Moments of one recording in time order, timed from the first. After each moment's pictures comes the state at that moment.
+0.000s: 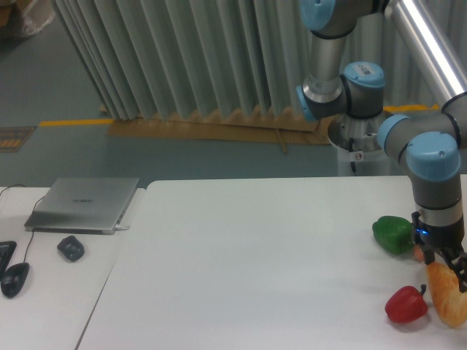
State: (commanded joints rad) arm 2.47 -1.99 -1.52 -1.01 1.68 1.32
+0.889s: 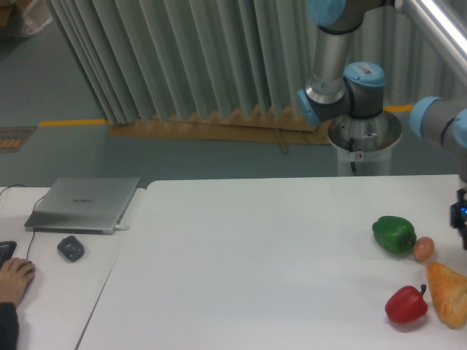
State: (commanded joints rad) arm 2.68 -1.94 -1.51 -1.04 1.58 1.66
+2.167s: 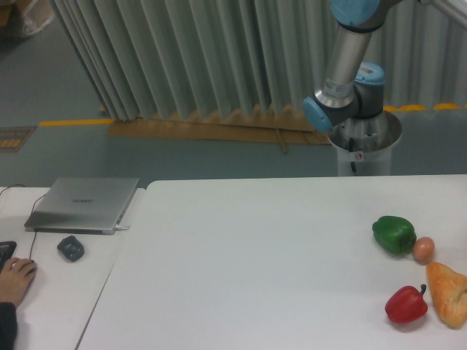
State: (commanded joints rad) arm 2.87 -1.96 -1.51 -1.10 1.52 2.38
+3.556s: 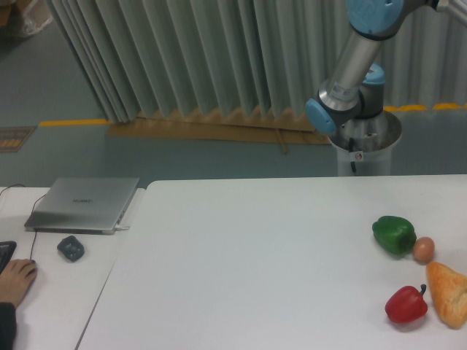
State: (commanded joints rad) arm 2.91 -2.02 -1.52 -1.10 1.55 2.44
